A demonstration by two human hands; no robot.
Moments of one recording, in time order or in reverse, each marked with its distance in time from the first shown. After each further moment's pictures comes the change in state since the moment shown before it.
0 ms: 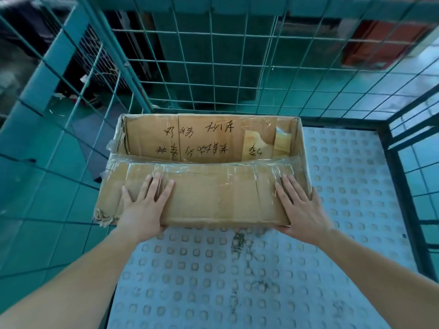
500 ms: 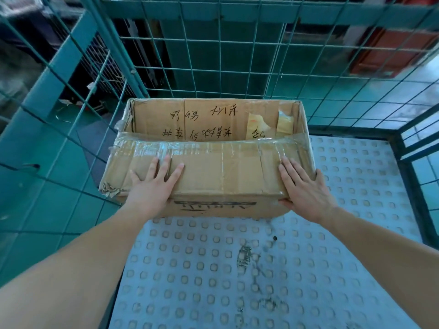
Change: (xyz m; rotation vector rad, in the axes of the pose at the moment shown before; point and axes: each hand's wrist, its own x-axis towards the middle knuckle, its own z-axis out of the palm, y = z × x) left_hand 0.065 -0.015 -0.033 0.080 0.086 -0.022; right_hand 0.073 0.014 -0.028 -0.136 0.091 -0.005
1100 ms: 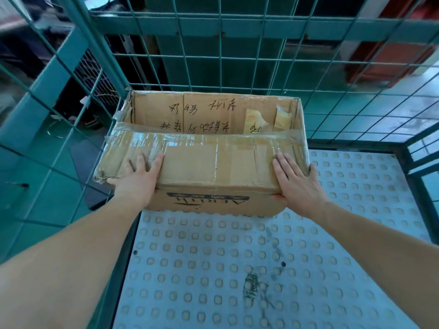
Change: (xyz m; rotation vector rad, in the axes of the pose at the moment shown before) left_hand 0.091 -0.057 -0.018 -0.101 -0.009 -0.202; right_hand 0.090 -0.001 -0.018 0.042 -0.006 0.055
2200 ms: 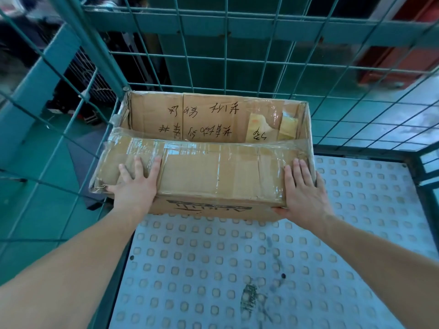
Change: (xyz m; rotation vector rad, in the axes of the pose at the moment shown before) left_hand 0.004 0.020 -0.009 0.081 -0.096 -0.070; right_hand 0.019 0.002 0.007 0.073 -0.108 0.137
